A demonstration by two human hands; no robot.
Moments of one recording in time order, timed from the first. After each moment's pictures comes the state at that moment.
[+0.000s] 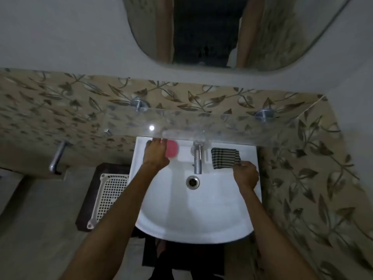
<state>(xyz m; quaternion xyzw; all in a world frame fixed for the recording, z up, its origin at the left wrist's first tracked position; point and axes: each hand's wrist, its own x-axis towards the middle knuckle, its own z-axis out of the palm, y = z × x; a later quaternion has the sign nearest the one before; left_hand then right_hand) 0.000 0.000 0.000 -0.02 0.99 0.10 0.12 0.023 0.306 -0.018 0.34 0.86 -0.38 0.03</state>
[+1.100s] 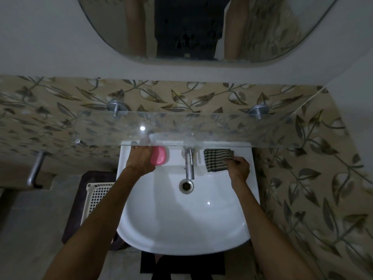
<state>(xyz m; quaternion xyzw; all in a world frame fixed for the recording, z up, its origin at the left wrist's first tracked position) -0.026 -0.019 -0.040 0.08 0.99 0.02 0.11 -0.016 0.314 -0.068 0.42 0.73 -0.55 0.03</state>
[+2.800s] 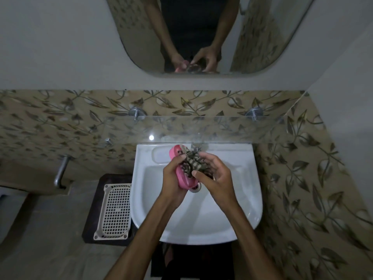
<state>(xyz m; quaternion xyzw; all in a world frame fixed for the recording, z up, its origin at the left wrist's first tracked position) 0.092 0.089 0.098 -0.22 0.35 0.90 0.15 0.100 0.228 0.096 0.02 0.67 -0.74 0.08</state>
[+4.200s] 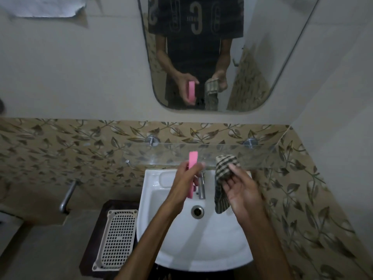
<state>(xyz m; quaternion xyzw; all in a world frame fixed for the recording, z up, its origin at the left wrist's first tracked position) 0.097 0.068 0.186 -0.12 0.65 0.74 0.12 0.106 0.235 0.197 0.16 0.36 -0.92 0.05</state>
